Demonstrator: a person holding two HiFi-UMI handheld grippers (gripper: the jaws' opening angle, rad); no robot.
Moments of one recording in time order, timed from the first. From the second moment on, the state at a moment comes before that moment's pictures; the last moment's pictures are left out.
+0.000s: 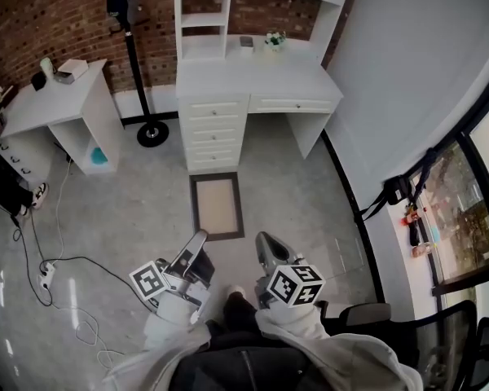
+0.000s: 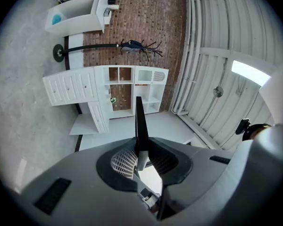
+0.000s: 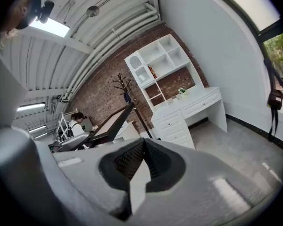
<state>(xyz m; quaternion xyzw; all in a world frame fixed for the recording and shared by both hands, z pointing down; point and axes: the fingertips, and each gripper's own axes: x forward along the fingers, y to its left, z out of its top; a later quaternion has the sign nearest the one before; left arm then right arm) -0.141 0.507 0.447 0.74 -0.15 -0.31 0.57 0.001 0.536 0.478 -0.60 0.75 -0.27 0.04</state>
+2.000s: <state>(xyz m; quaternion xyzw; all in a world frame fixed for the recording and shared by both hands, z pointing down) -0.051 0.215 0.469 0.71 -0.19 -0.32 0.60 0.090 0.245 0.502 -0.58 0.75 -0.31 0.05</state>
